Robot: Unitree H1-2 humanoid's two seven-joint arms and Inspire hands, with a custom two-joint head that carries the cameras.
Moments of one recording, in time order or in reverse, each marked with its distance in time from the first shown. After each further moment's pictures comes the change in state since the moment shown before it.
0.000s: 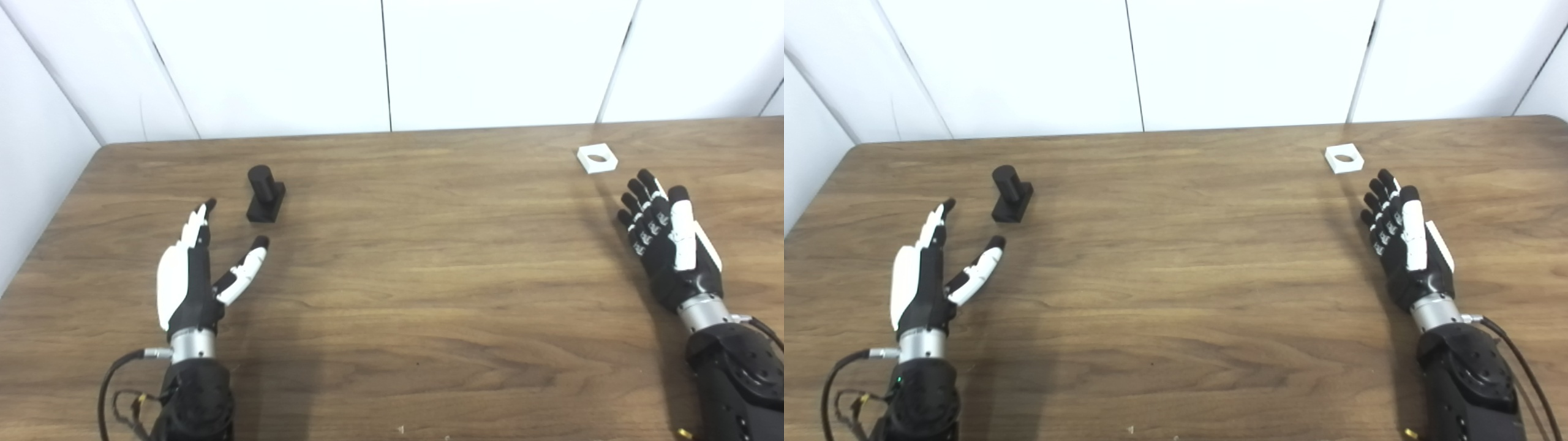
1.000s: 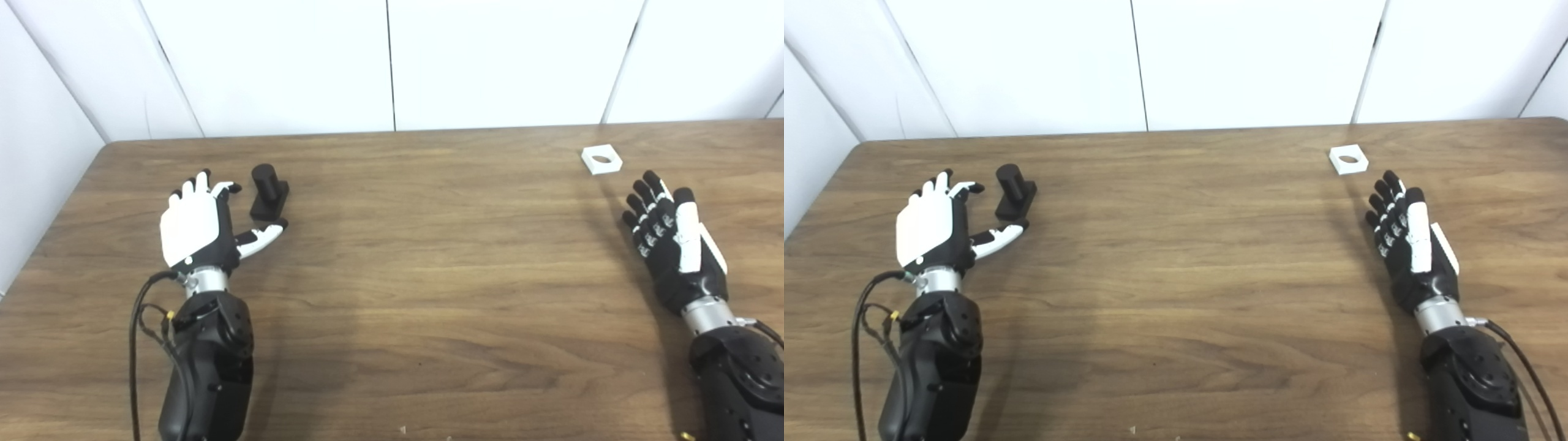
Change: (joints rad) left arm -0.218 0.021 -0.024 0.145 0.451 0.178 -0.248; right arm 0.000 0.004 0.003 0.002 -0.003 -0.003 -0.003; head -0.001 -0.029
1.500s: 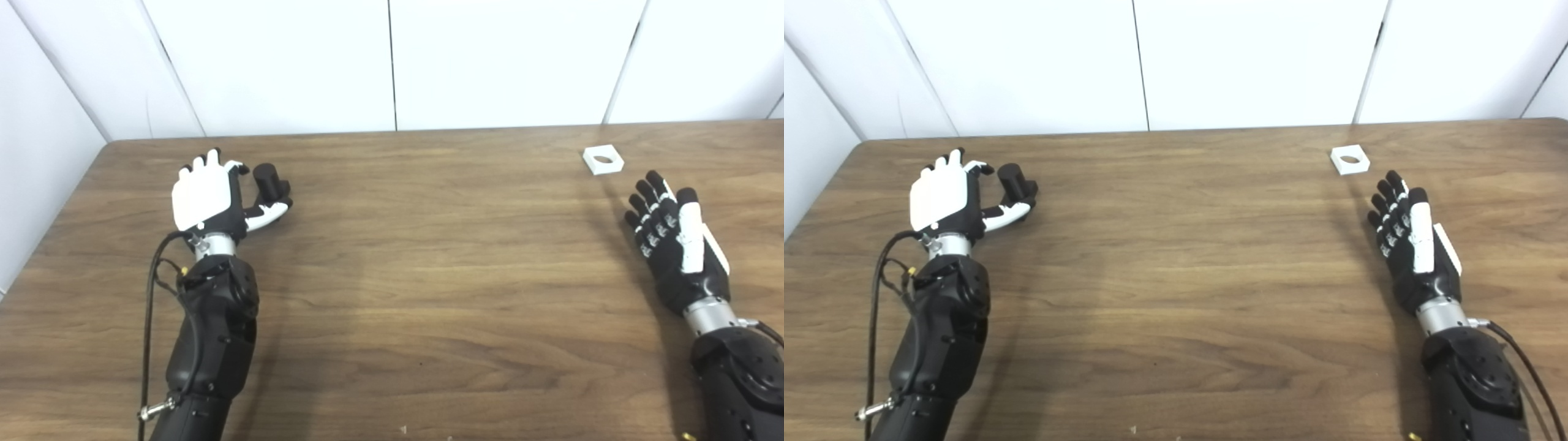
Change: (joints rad) left arm -0.121 0.051 -0.035 0.189 0.014 -0.001 0.011; right arm -0.001 0.002 -0.002 0.004 0.005 -0.003 0.000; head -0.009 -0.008
